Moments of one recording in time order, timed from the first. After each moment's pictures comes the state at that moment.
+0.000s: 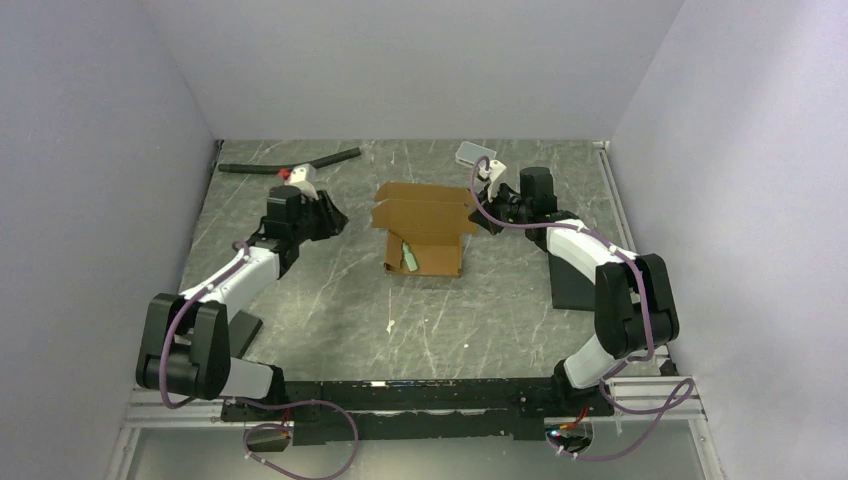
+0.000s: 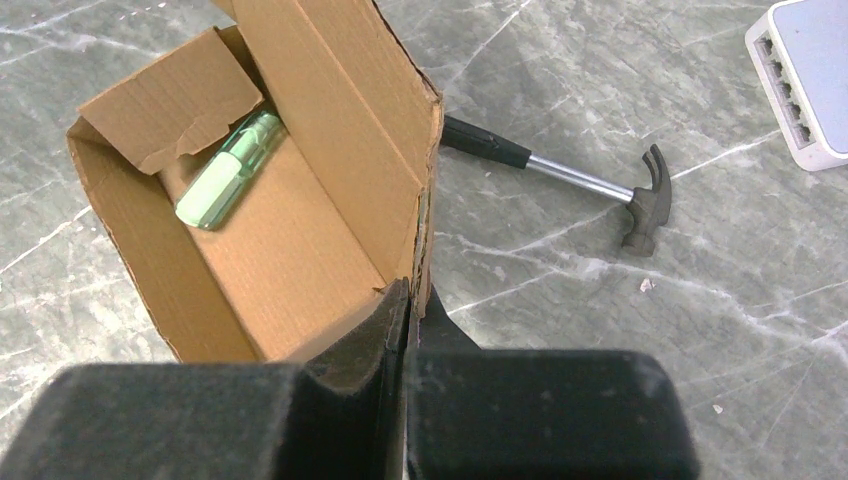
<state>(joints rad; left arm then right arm) -0.24 1.37 0.78 0.07 0.14 -0.42 0.23 1.58 0.96 0.03 -0.61 -0.32</state>
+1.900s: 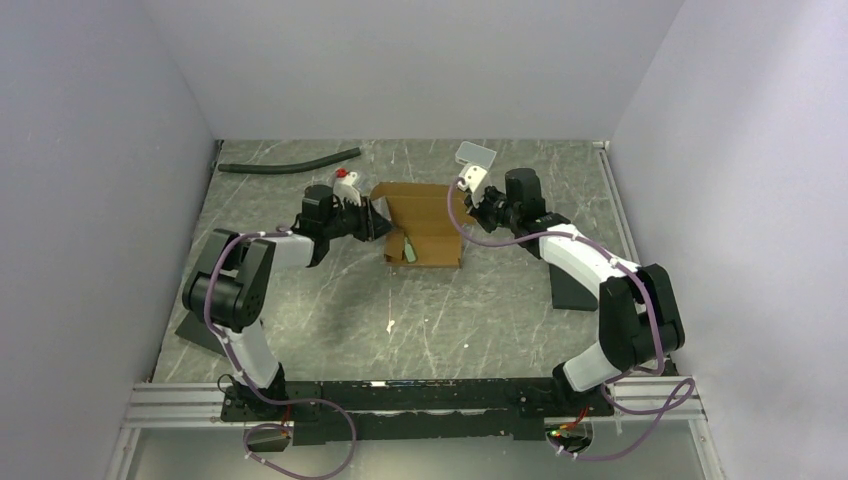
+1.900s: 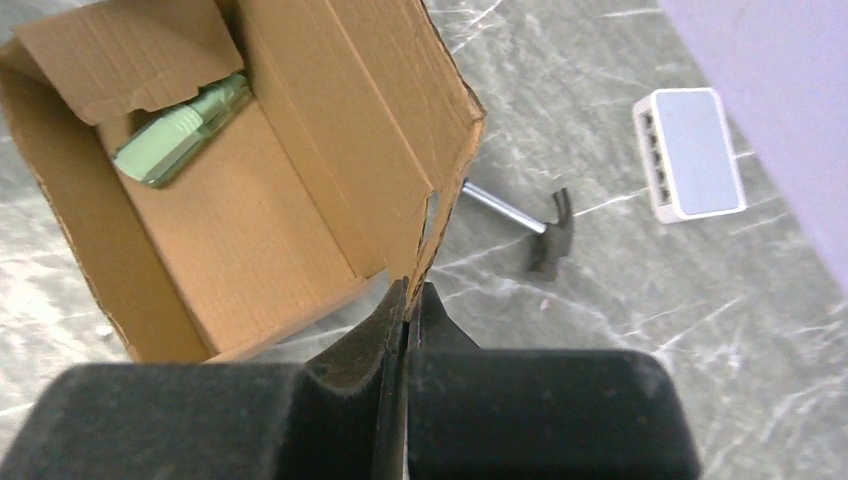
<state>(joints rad) -0.29 1.79 0.84 0.57 0.68 -0.34 0.34 1.52 0.96 0.01 -0.40 -0.52</state>
